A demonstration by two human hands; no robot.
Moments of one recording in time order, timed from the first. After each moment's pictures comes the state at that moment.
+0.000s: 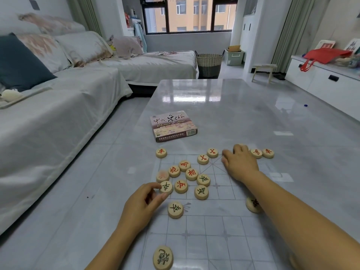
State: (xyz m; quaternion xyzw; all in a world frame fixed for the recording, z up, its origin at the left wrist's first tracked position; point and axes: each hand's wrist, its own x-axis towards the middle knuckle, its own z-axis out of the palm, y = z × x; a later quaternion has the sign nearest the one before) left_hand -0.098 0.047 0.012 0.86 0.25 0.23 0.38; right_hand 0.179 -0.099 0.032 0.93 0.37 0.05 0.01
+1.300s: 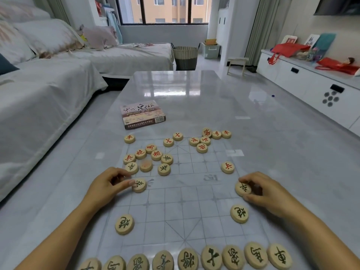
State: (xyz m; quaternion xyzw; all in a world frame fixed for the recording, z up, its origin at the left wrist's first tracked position) left_hand -0.104 0.043 0.019 0.88 0.24 0.18 0.37; right_hand 0.116 -0.319 0.035 0.88 0.36 -0.13 -0.27
